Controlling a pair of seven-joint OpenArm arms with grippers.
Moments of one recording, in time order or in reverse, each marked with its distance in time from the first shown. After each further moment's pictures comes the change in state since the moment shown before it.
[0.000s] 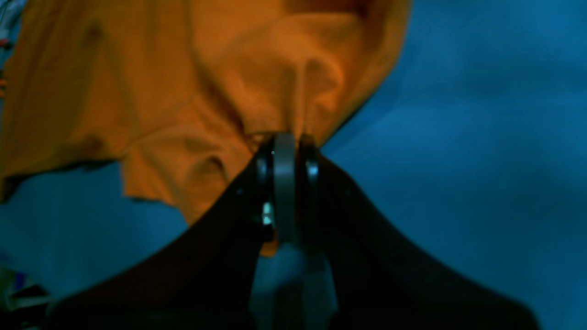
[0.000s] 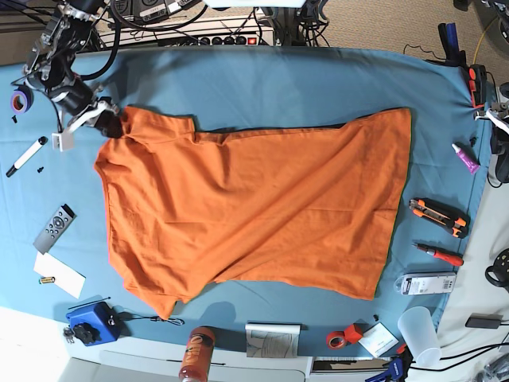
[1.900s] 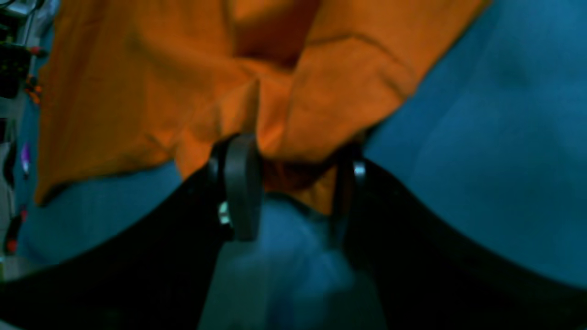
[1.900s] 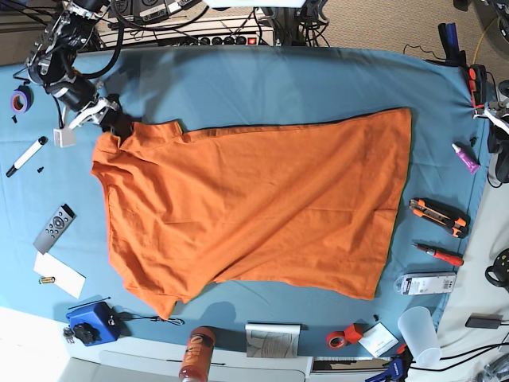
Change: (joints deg) left arm 0.7 0.3 0.0 0.0 -3.2 0.0 -0.7; right arm -0.5 -2.3 2.2 0.0 7.1 0.8 -3.5
